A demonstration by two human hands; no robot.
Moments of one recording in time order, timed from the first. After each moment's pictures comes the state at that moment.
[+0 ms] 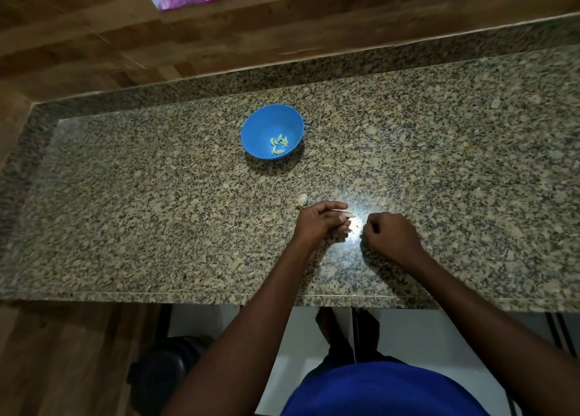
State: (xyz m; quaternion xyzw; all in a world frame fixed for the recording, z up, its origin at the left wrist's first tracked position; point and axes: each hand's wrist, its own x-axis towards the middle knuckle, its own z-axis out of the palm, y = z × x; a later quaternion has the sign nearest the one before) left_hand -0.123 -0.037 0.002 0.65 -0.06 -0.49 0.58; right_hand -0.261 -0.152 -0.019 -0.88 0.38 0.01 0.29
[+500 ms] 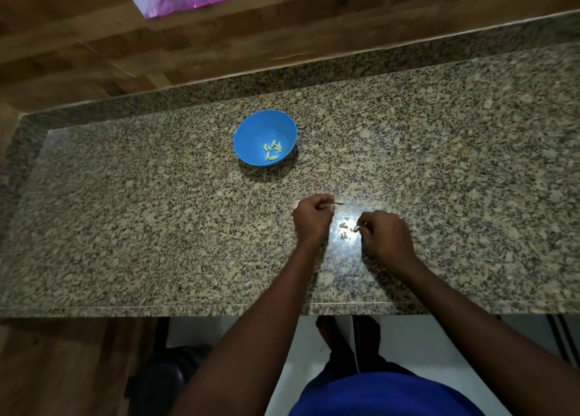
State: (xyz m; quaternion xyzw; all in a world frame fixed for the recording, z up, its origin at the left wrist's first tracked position) left_hand -0.112 -0.070 -0.021 0.85 -0.15 -0.25 0.45; right_hand -0.252 -0.152 -0.029 -0.89 0.38 -0.05 0.26
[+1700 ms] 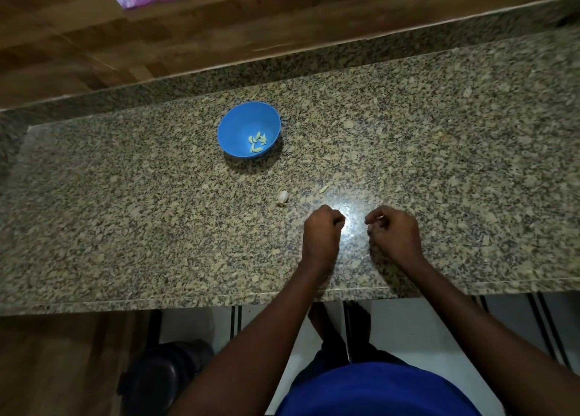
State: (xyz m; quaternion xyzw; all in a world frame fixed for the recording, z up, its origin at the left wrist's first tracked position) left_hand -0.171 -0.056 -0.043 0.86 -0.39 -0.15 0.29; right_hand -0.302 -0.155 -0.029 -0.77 0.48 -0.13 0.40
